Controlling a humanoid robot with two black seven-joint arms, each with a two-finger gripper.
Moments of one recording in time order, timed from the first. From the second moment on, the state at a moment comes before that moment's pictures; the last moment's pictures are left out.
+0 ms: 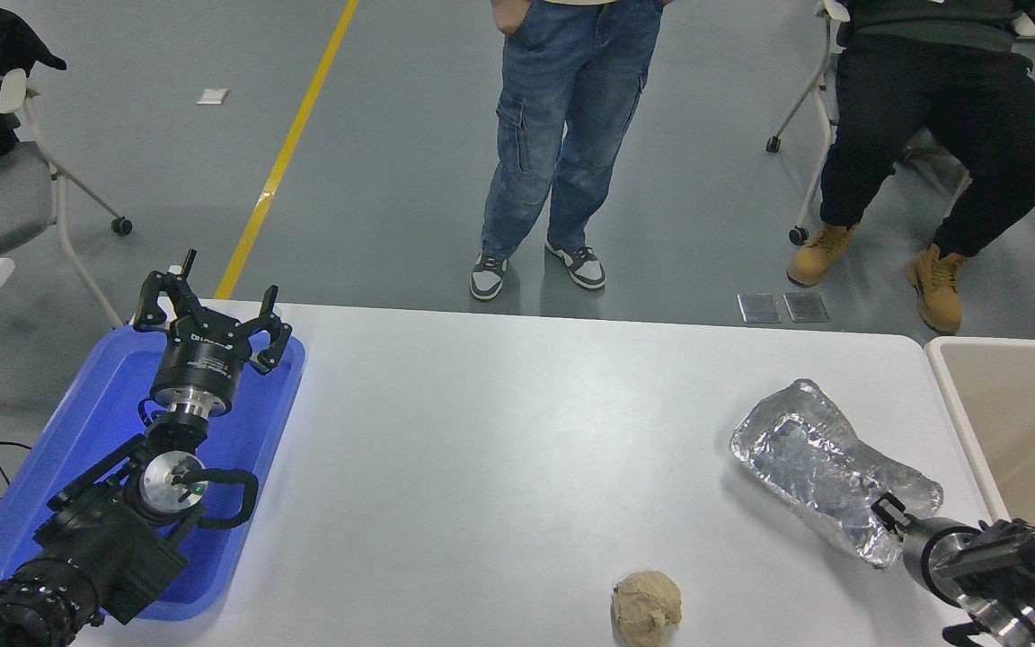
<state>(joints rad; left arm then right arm) -0.62 0.18 -0.87 -0.41 -0.09 -0.58 -0.50 1.07 -0.60 -0.93 1.20 0.17 -0.45 0.14</state>
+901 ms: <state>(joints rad) -0.62 0.18 -0.87 -0.41 -0.09 -0.58 -0.50 1.99 -0.78 -1.56 1.32 0.13 0.16 0.13</state>
